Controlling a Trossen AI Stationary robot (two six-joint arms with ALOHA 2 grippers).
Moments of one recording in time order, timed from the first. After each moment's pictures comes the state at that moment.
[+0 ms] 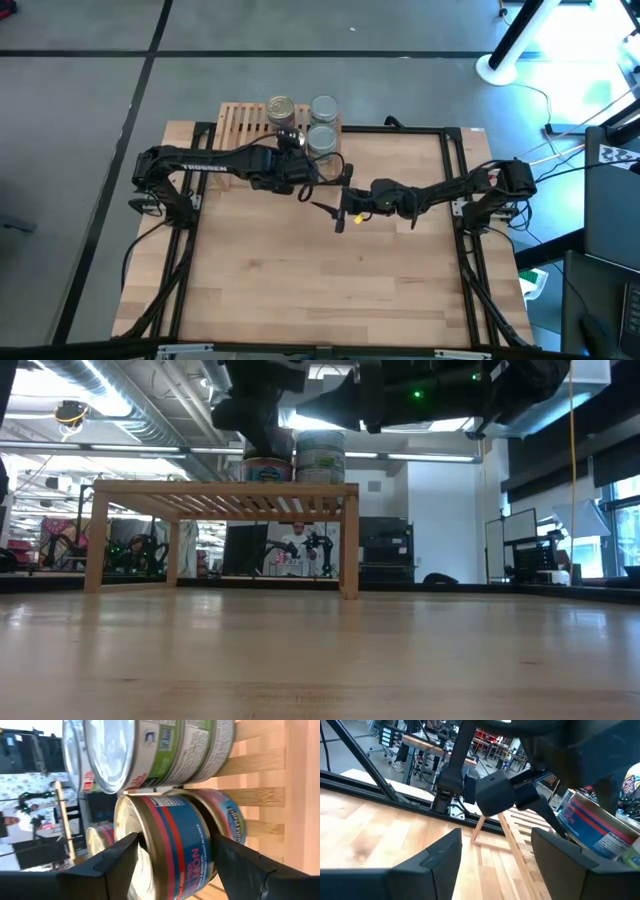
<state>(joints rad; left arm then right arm) 0.05 1.69 1.59 -1.12 -0.86 0.38 0.04 1.64 0.84 0.80 0.18 -0.37</state>
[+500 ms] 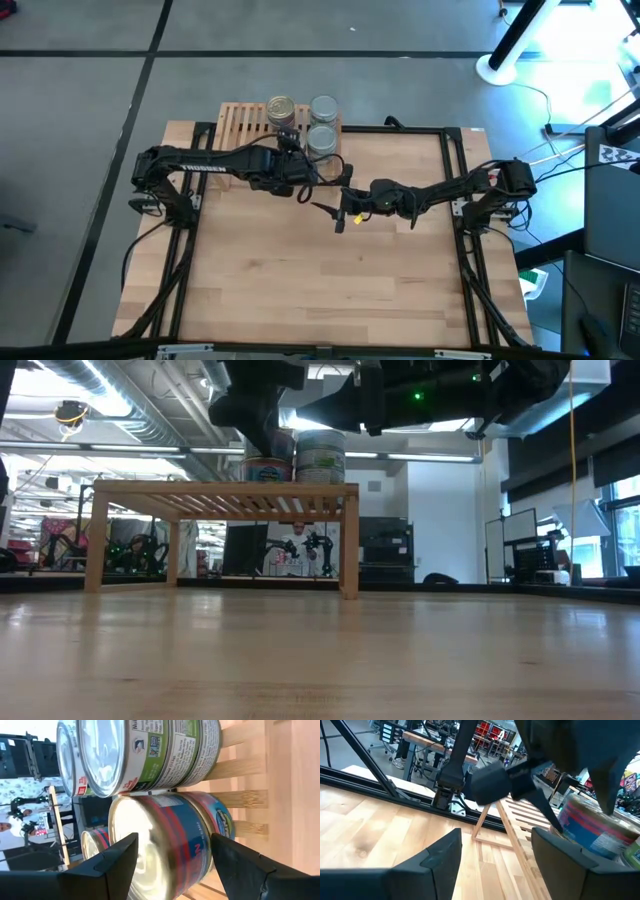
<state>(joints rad) 0.04 1.68 1.59 -1.12 -0.83 0.39 0.04 1.63 0.84 0.78 0.18 -0.37</state>
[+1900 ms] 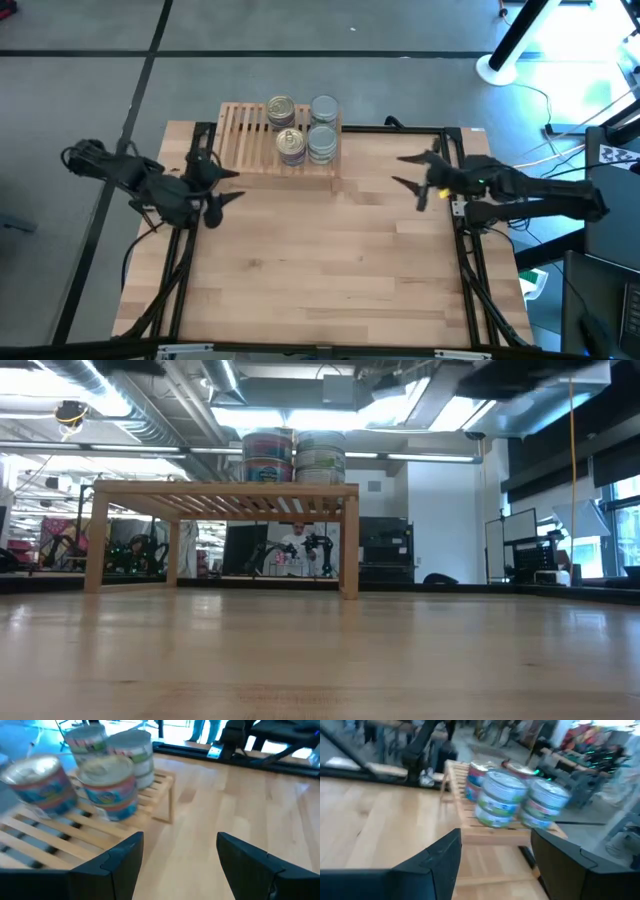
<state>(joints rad) -0.41 0.73 0.97 -0.85 -0.72 -0.42 -0.06 0.64 0.68 -0.19 0.24 -0.24</state>
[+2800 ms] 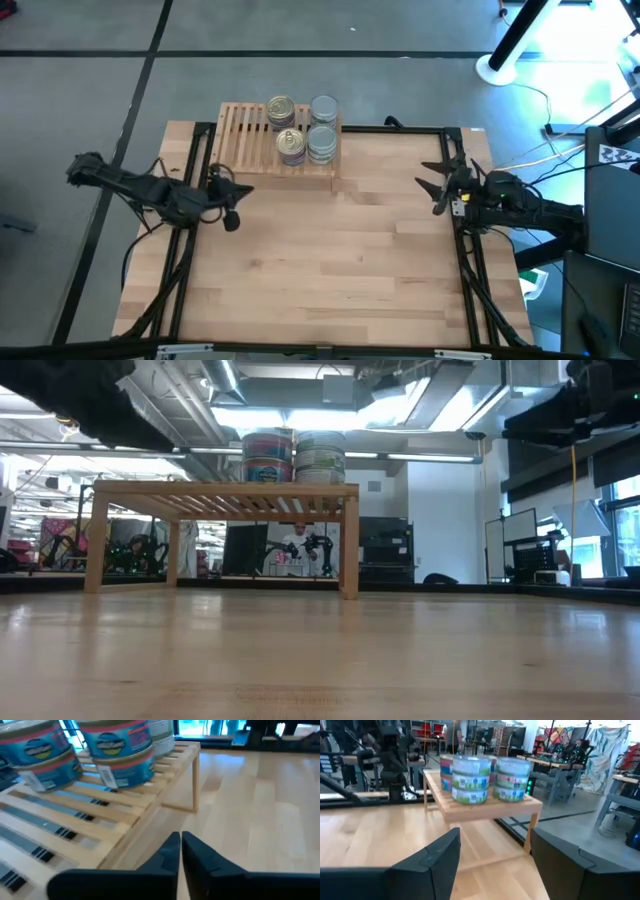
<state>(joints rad) -0.29 0.54 0.44 -0.38 -0.73 -0.23 -0.11 0.09 0.33 -0.26 0.30 -0.08</state>
